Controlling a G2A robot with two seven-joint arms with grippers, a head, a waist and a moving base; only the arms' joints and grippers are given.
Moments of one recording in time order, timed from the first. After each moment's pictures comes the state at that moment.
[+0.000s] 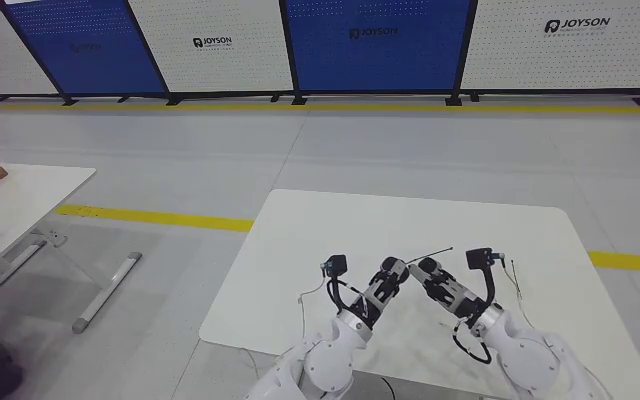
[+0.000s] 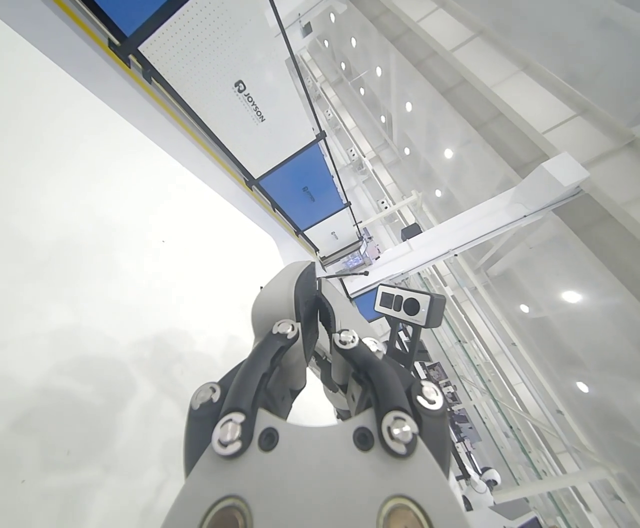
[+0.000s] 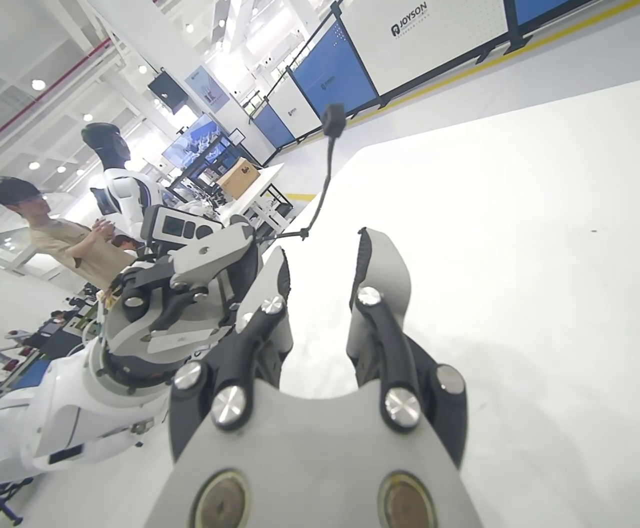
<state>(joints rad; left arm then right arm) 1.50 -1.39 -0.94 -1.70 0.24 -0.04 0.17 -1.37 -1.11 1.14 -1.63 -0.37 -0.34 0.38</state>
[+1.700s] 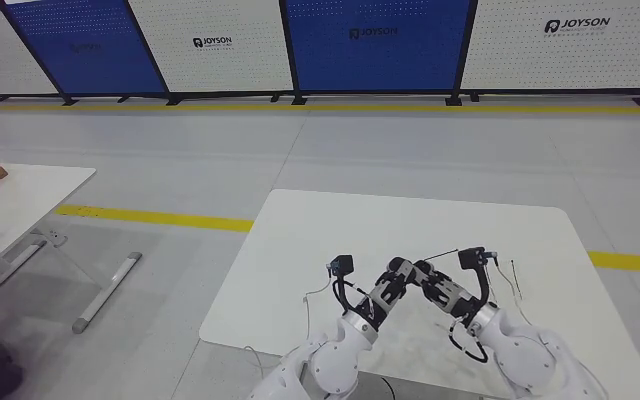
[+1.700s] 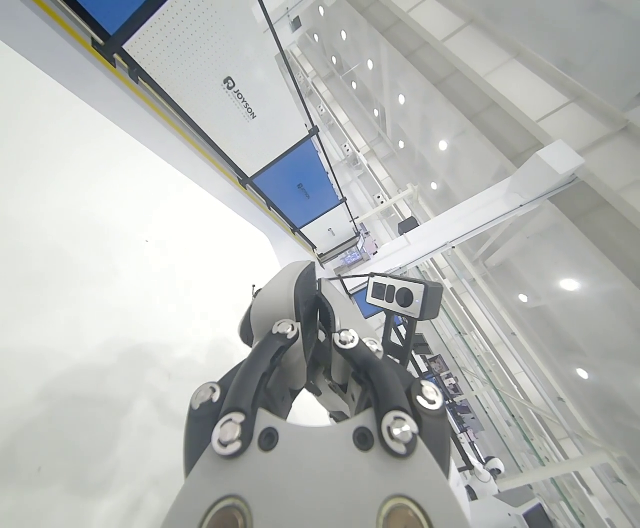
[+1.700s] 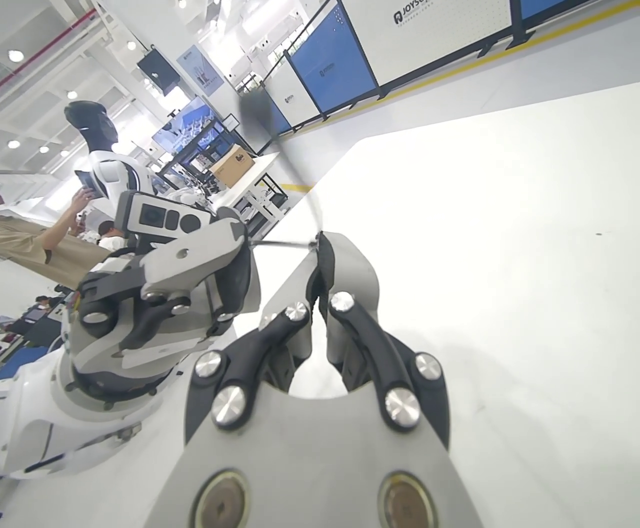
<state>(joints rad) 1.48 -1.39 -0.91 -1.69 0.27 -0.06 0.18 -1.35 -1.12 1.12 -1.61 -0.42 -0.34 0.41</state>
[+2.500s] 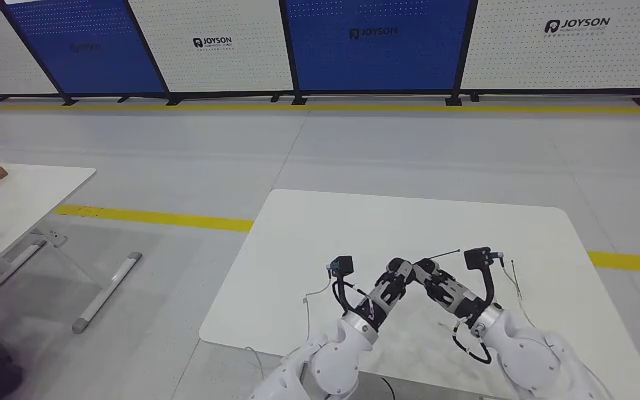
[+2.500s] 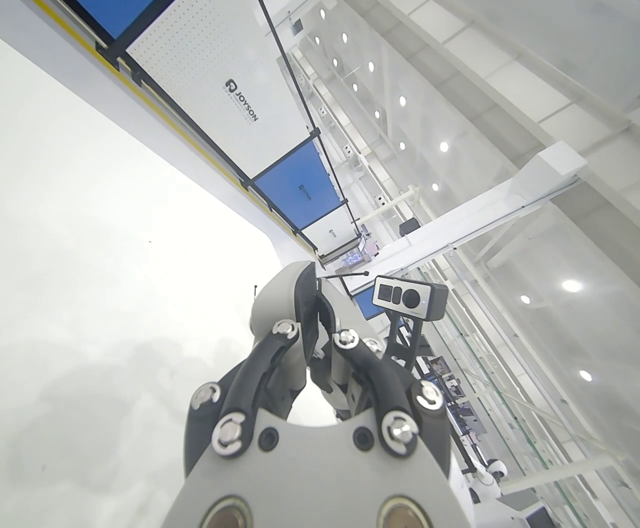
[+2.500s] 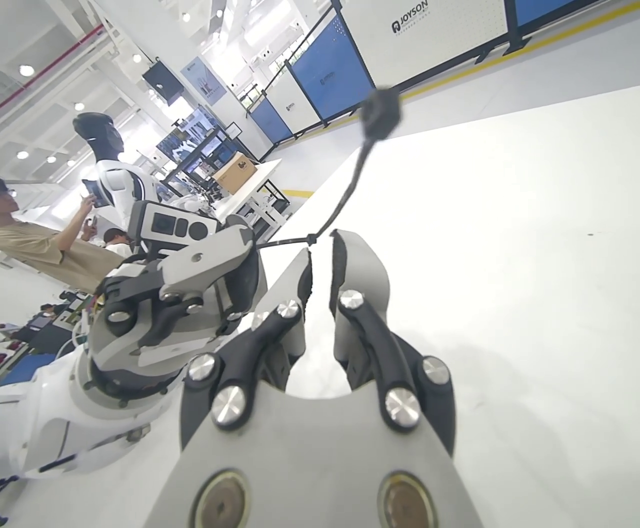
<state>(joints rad) 1.48 -1.40 -0.91 -1.69 0.28 -0.05 0.19 -1.37 -1.11 1.15 -1.64 -0.40 -0.34 0.40</state>
